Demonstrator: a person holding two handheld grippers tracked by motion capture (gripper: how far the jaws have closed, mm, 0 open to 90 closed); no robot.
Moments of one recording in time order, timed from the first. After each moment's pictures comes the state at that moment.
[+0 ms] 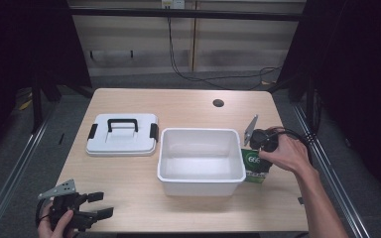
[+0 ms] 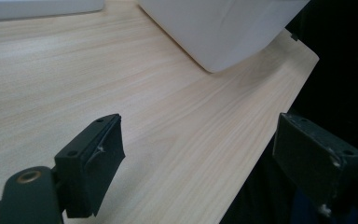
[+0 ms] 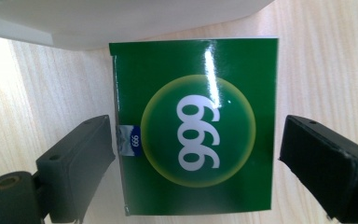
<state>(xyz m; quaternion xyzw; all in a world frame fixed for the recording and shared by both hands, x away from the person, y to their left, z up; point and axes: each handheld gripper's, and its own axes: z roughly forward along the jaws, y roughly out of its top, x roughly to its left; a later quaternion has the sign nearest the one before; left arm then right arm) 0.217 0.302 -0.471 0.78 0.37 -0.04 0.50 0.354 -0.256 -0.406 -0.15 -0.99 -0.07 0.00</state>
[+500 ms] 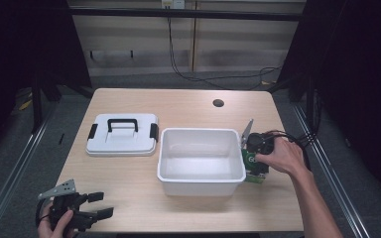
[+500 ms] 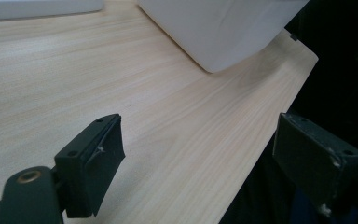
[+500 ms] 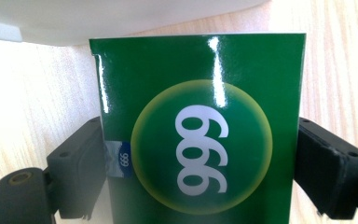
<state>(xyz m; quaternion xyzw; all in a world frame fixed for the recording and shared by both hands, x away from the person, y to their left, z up) 0.217 0.302 -0.471 0.78 0.37 -0.04 0.50 0.356 -0.252 -0.424 -0.15 -0.99 -0.05 0.01</state>
